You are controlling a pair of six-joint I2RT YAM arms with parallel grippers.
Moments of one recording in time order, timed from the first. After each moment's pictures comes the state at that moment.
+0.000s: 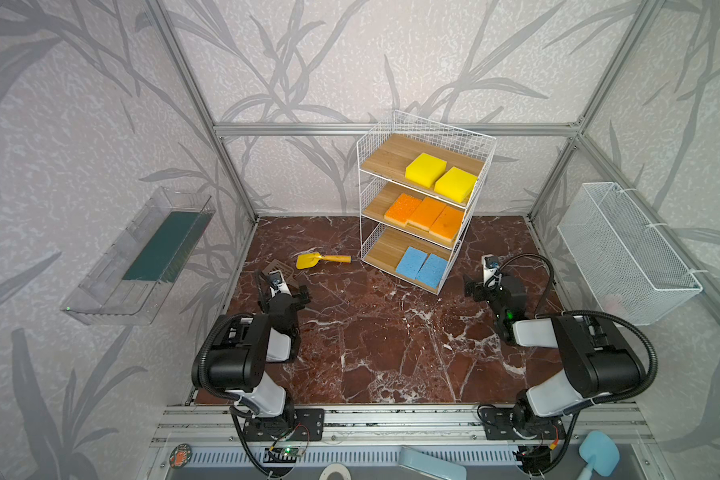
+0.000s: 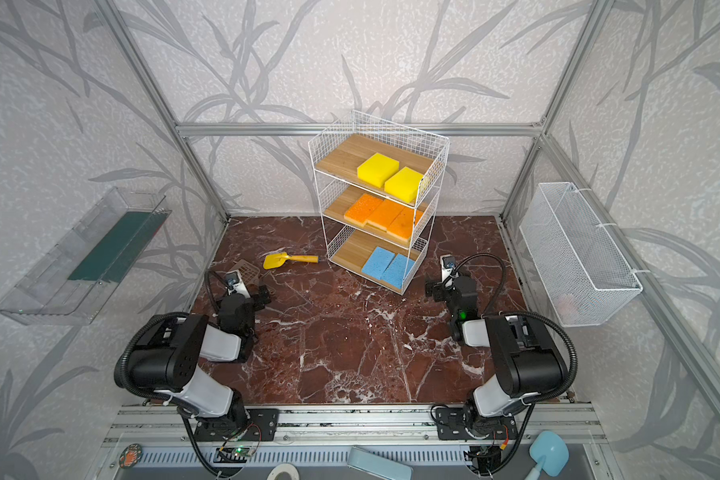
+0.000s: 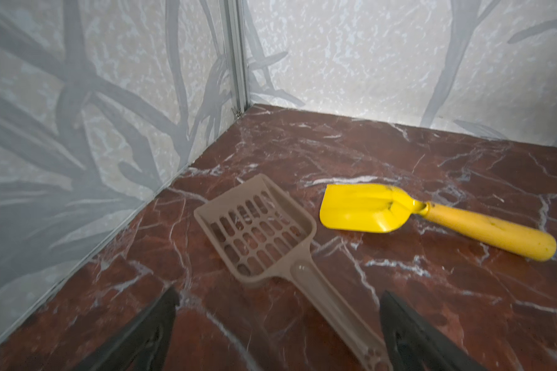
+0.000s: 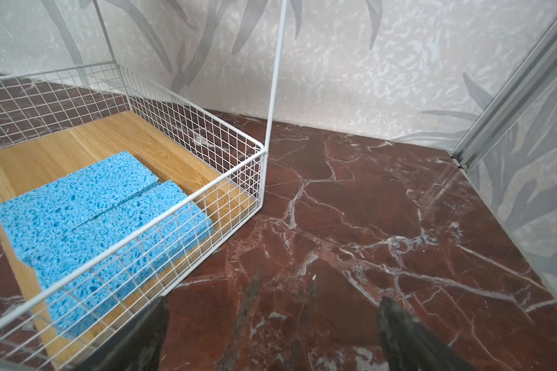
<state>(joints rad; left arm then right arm) 0.01 1.59 0.29 1.04 -0.34 -0.08 0.10 1.57 0.40 0.86 -0.01 -0.09</state>
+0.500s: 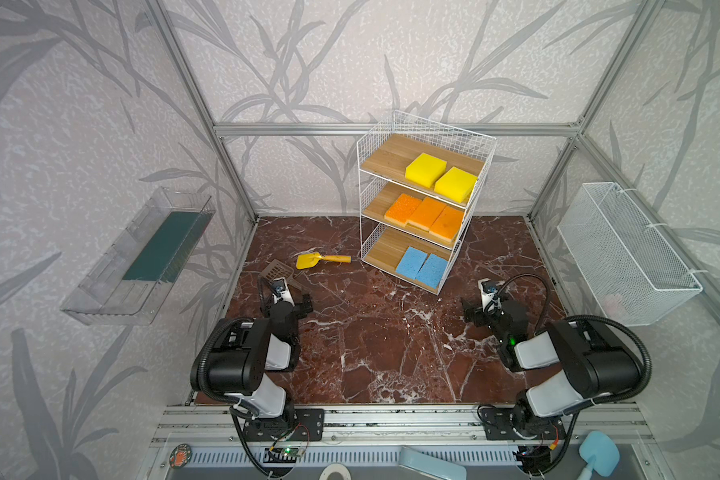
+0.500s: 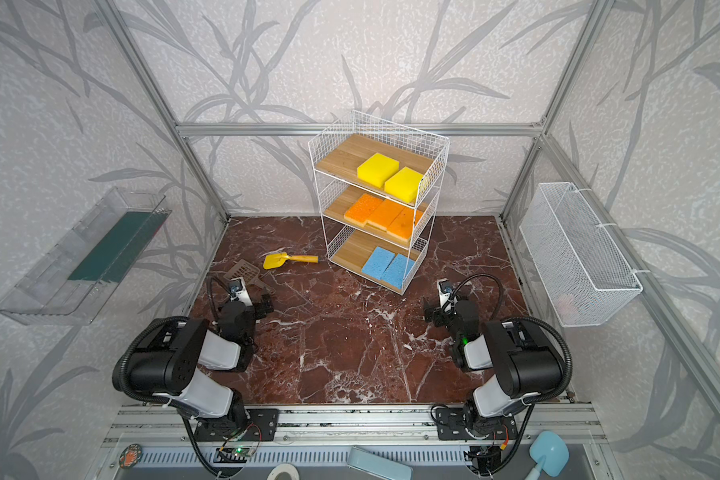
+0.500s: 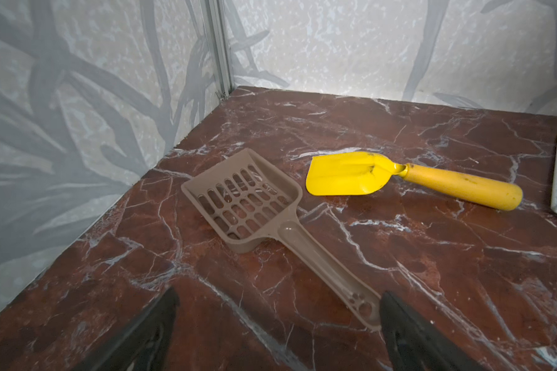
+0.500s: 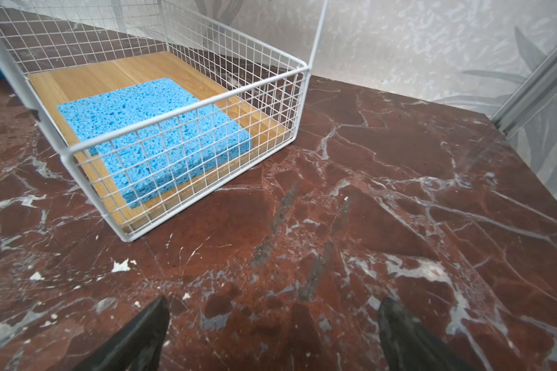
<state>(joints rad) 0.01 1.58 0.16 1.13 -0.29 -0.06 0.12 1.58 0.20 1.04 -0.07 -0.14</state>
